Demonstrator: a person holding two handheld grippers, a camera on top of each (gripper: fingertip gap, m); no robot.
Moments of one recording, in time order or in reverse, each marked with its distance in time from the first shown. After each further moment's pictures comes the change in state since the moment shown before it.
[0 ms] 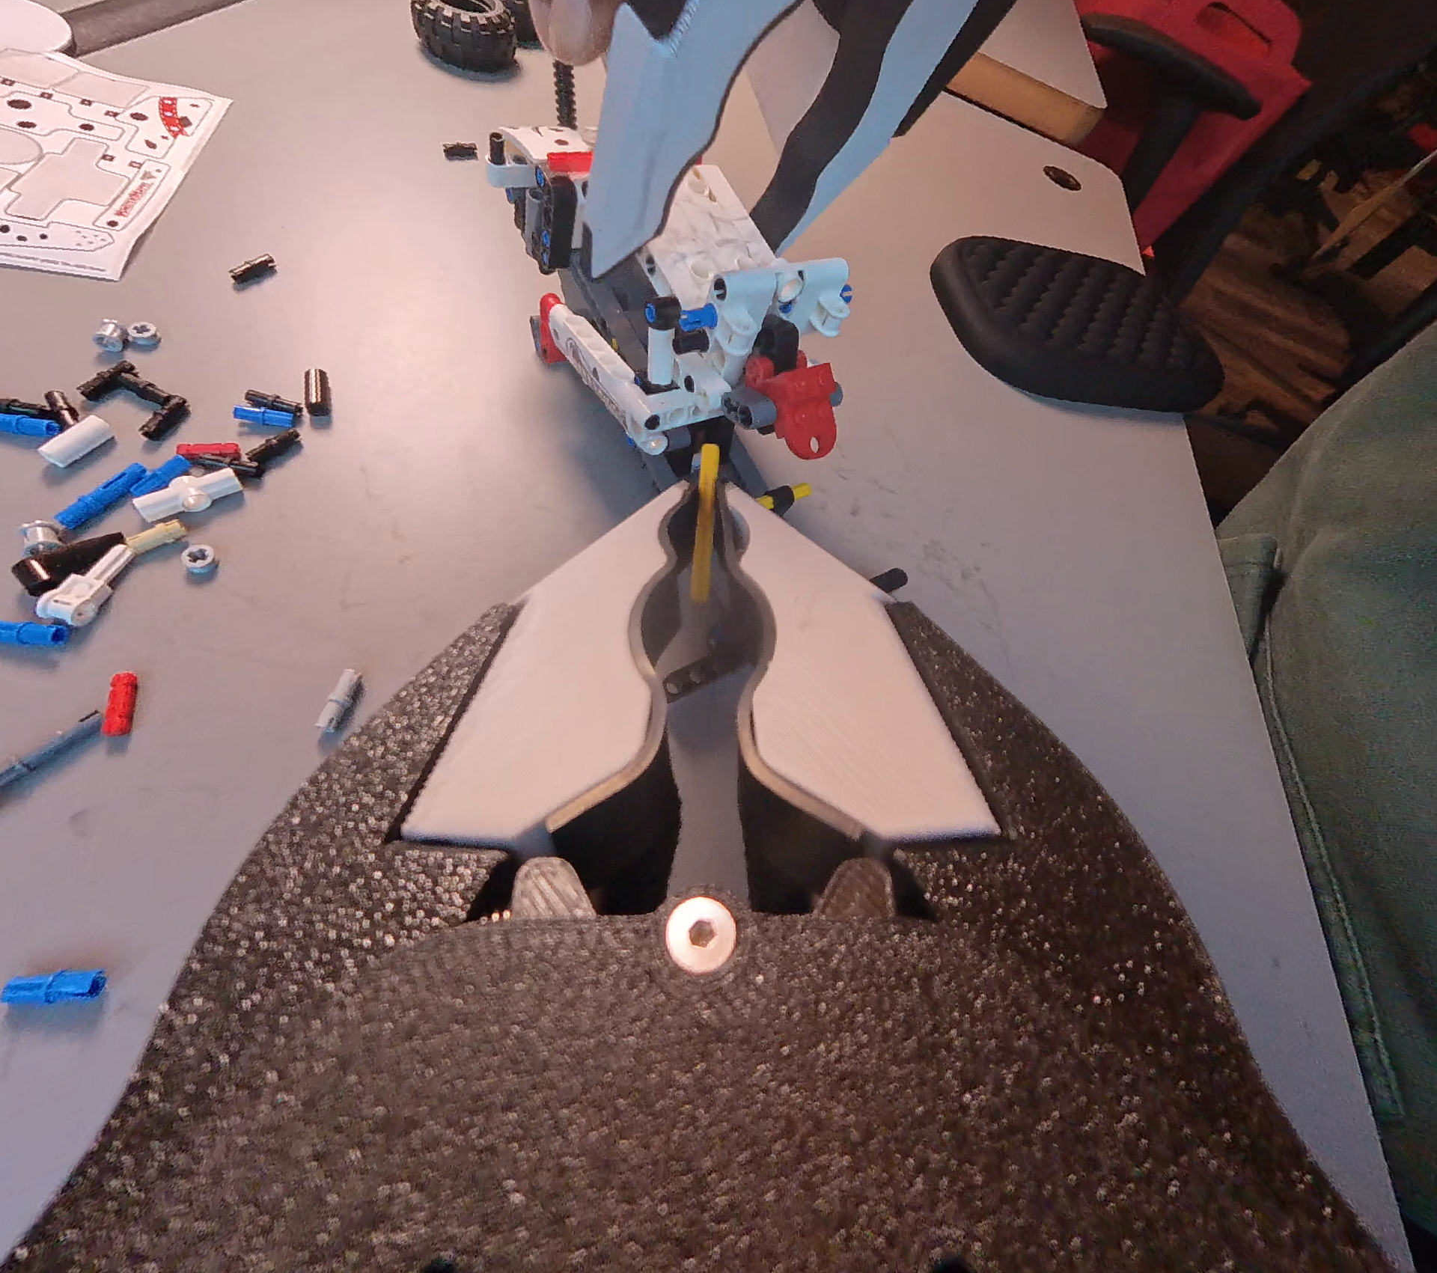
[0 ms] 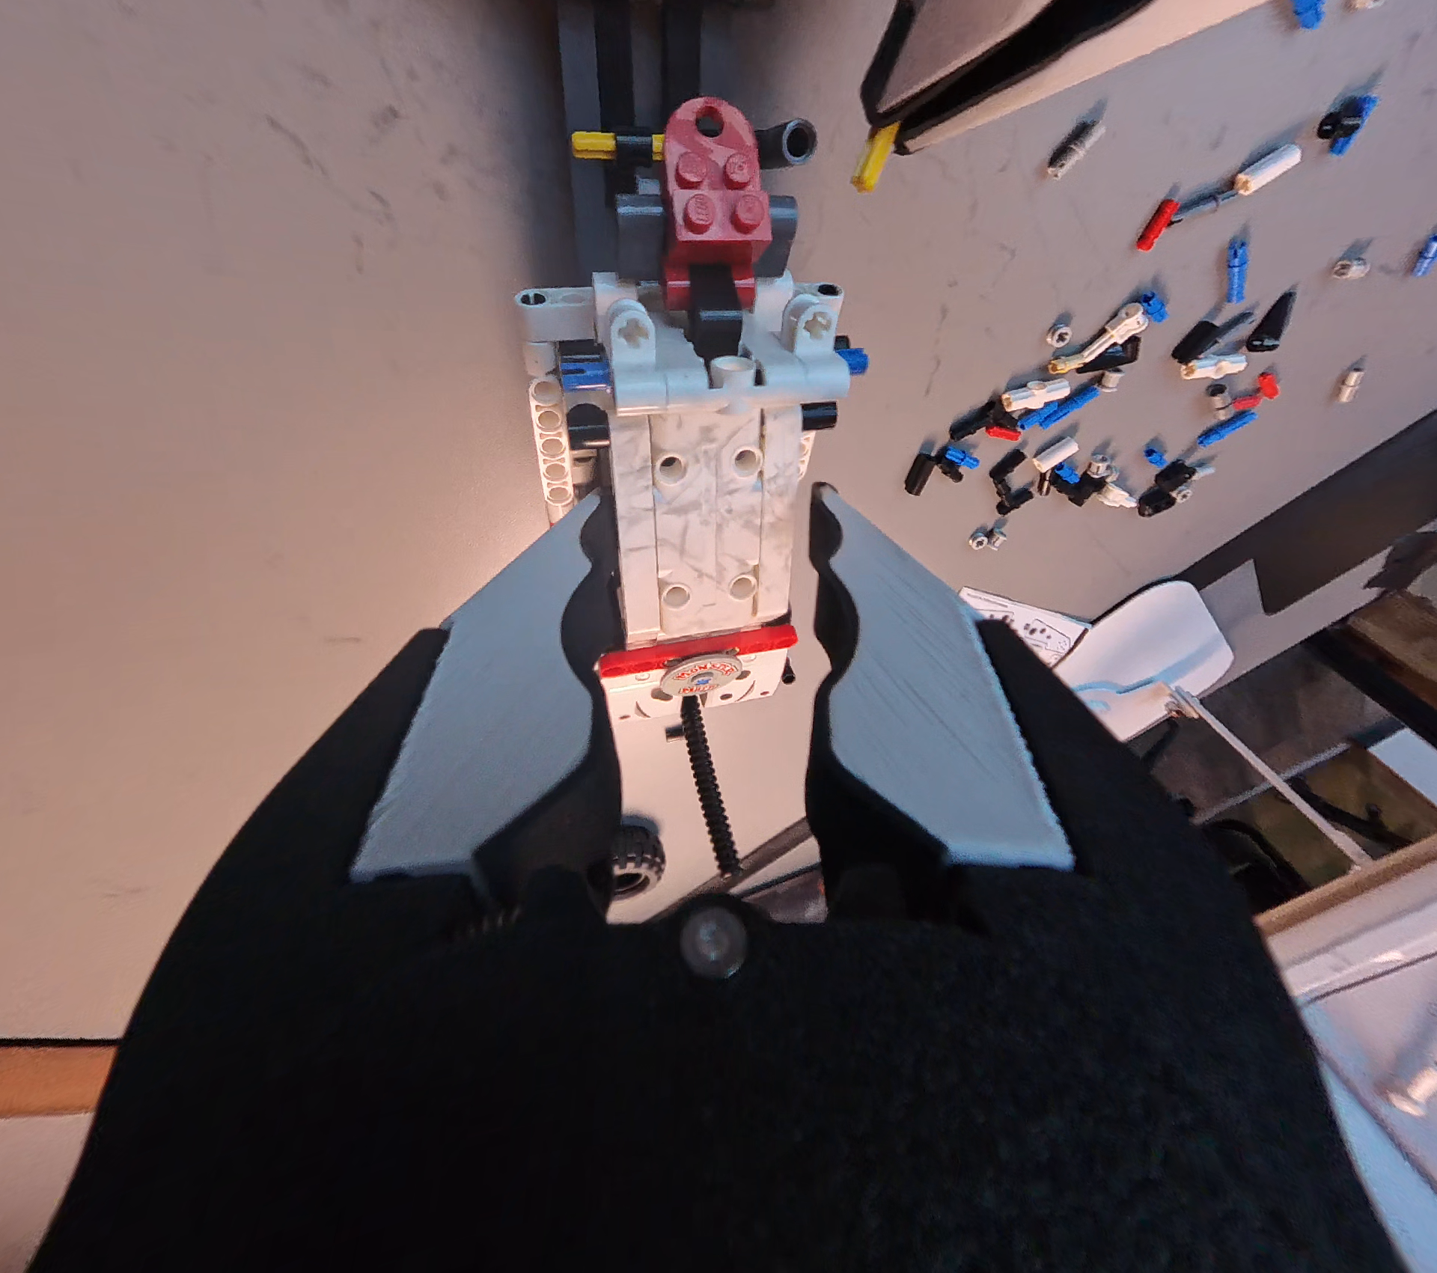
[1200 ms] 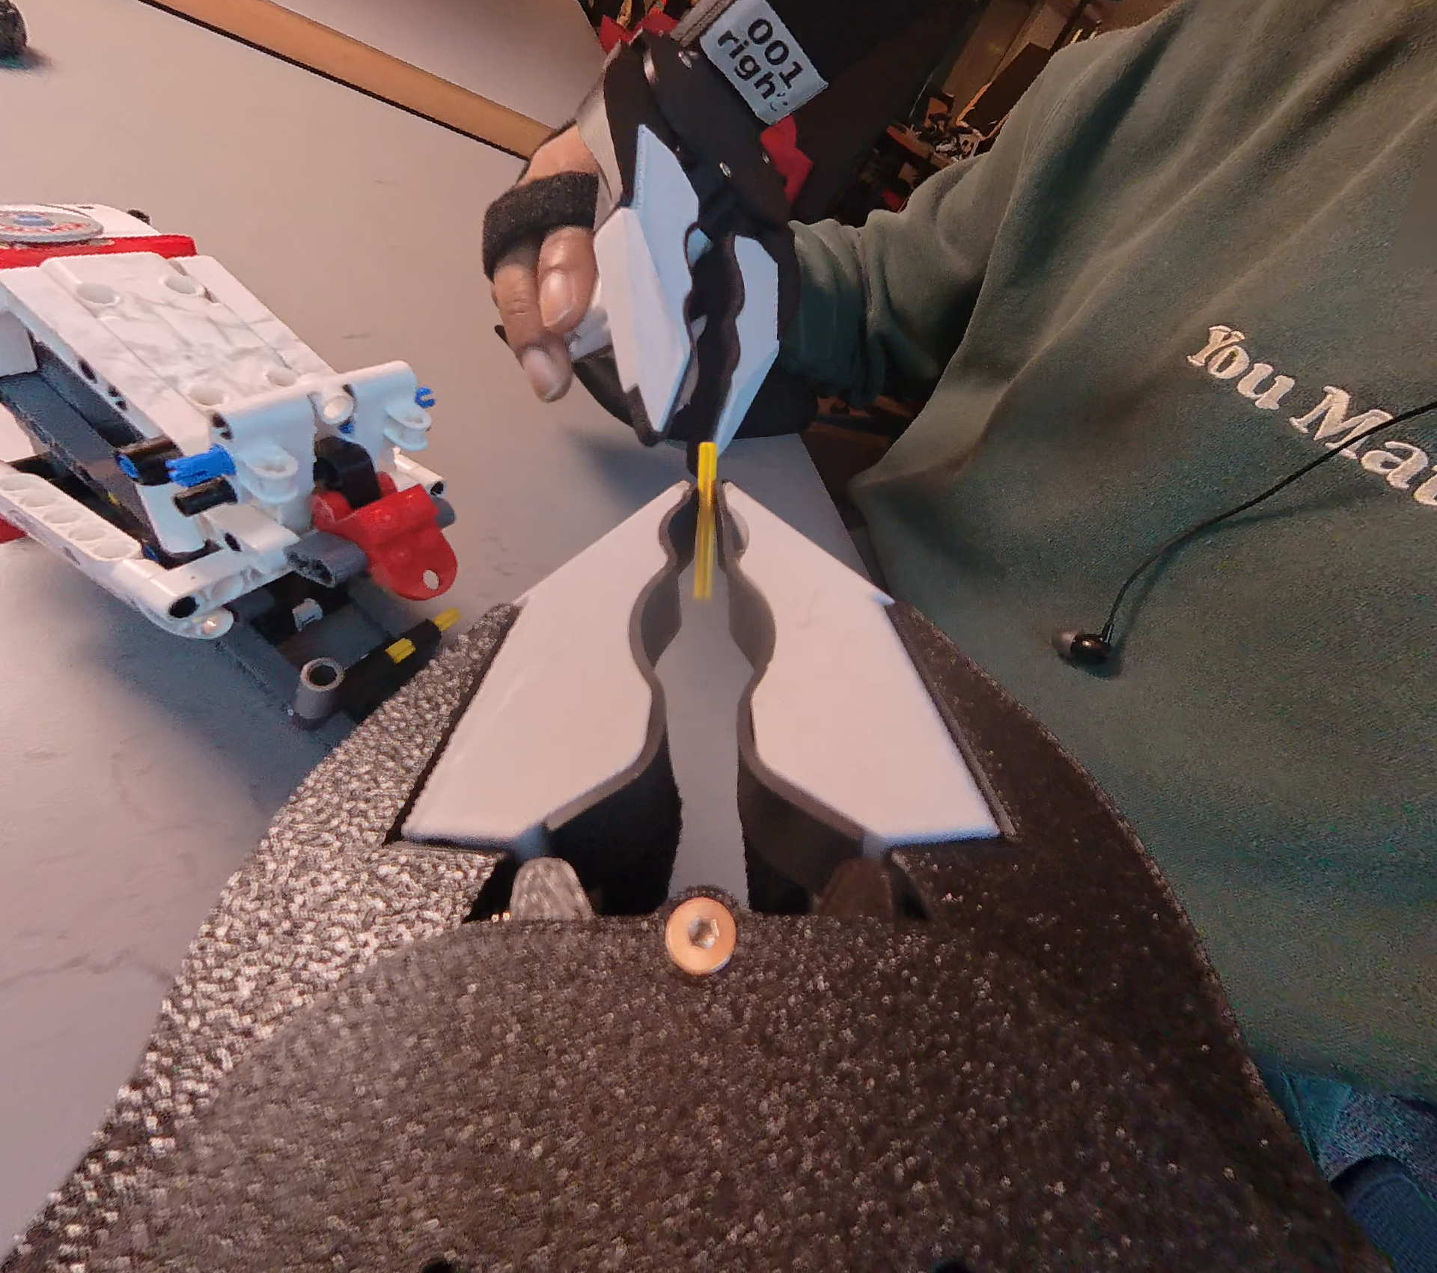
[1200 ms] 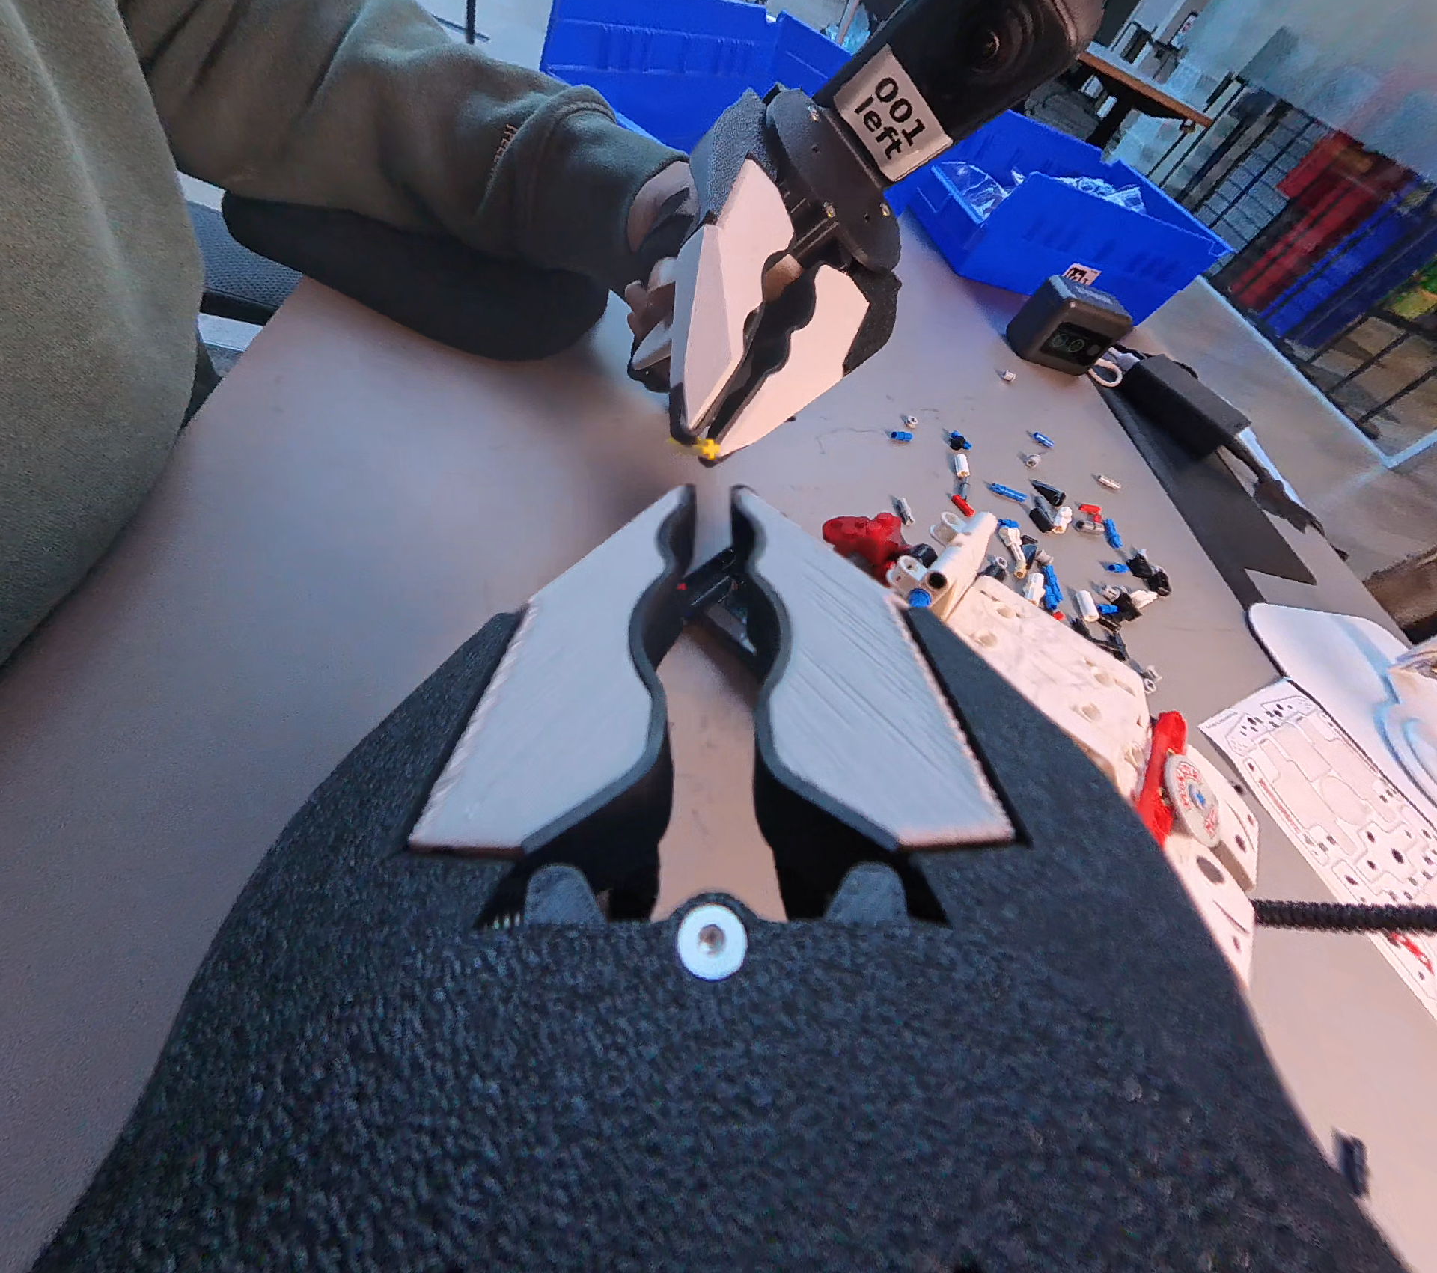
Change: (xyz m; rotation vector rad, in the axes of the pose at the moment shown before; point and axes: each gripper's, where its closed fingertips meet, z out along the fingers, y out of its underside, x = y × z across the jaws) left arm 0.098 -0.015 0.006 0.068 0.523 -0.010; right arm -0.046 -0.096 -0.061 1.022 0.566 0.701
